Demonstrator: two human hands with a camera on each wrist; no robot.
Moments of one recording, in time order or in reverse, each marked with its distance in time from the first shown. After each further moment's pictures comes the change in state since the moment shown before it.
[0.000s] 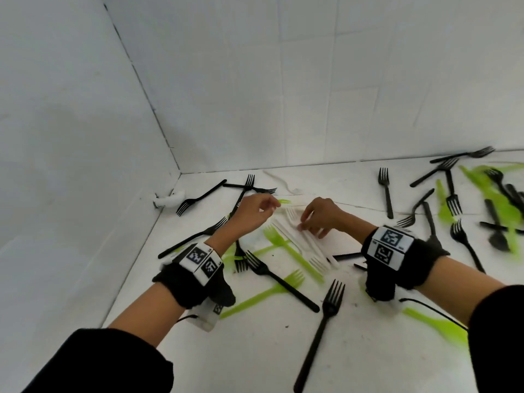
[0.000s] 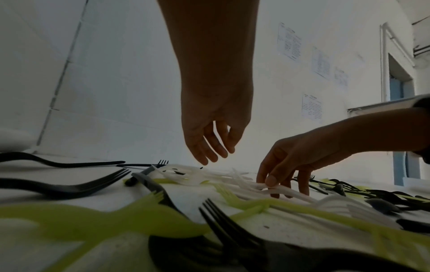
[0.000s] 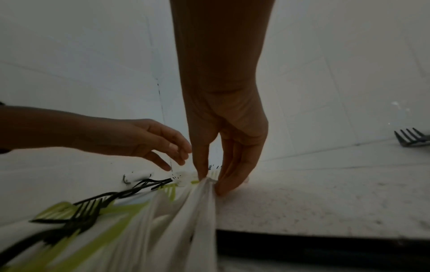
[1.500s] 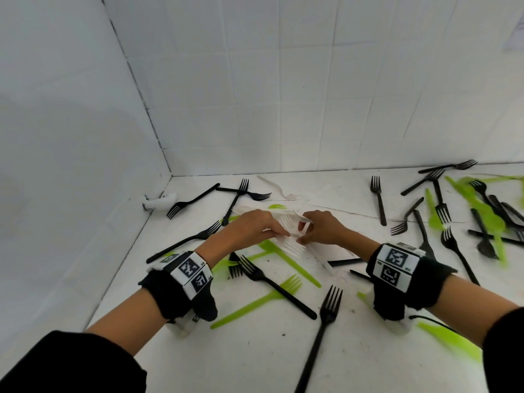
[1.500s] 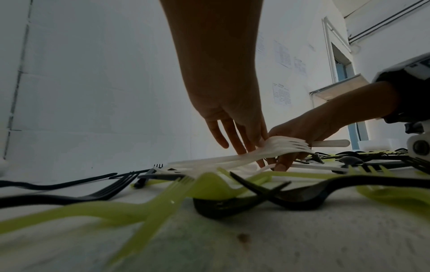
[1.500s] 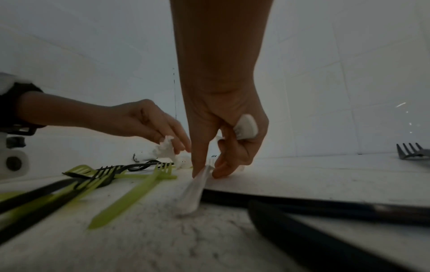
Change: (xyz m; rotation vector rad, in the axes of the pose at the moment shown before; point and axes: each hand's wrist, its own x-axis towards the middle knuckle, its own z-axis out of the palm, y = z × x) left_hand -0.007 -0.009 0.002 0.328 -0.349 0.404; right_hand -0.011 0.015 0.011 -0.217 0.123 -0.114
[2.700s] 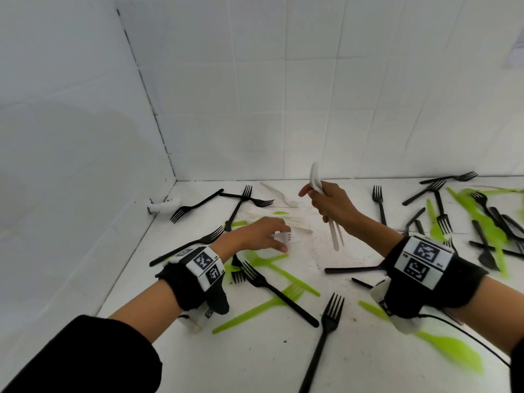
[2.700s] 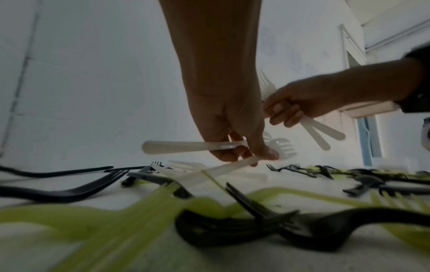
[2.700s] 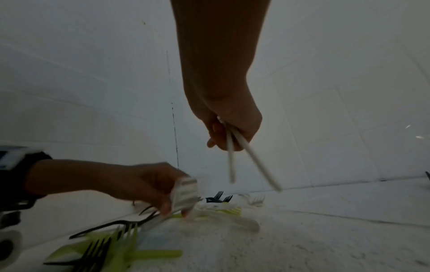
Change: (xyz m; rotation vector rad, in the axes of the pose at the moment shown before) left_hand 0.014 -0.001 0.006 -0.288 -0.155 -0.199; right_hand -0.016 -0.031 -0.046 0.522 0.296 -0.125
